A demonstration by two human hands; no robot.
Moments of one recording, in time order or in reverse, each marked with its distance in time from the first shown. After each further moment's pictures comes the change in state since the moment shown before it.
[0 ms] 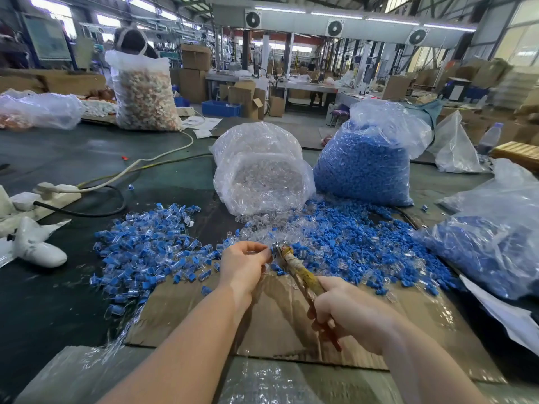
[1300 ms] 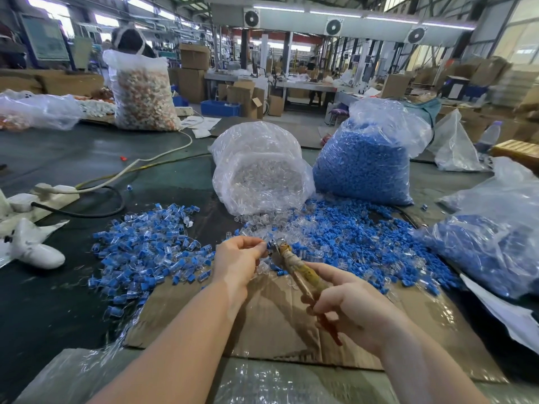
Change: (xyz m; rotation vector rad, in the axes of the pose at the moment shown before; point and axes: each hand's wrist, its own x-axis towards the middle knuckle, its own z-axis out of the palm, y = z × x) left_hand -0.004 0.014 -0.005 0.062 0.025 0.047; right_hand 0.005 0.009 -0.003 0.405 -0.015 -0.122
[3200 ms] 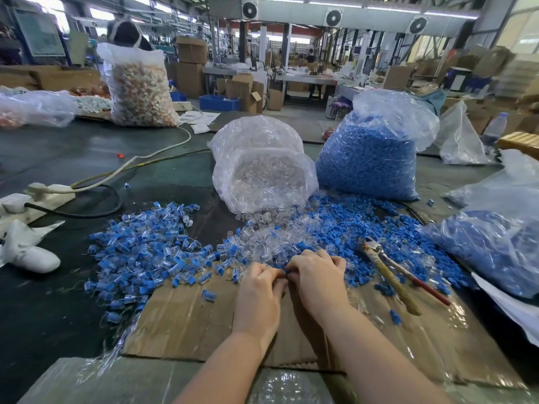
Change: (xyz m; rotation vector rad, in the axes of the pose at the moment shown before) left_hand -0.013 -0.062 0.019 0.646 -0.020 0.555; right_hand 0.092 0.032 0.012 -1.359 0.571 -0.398
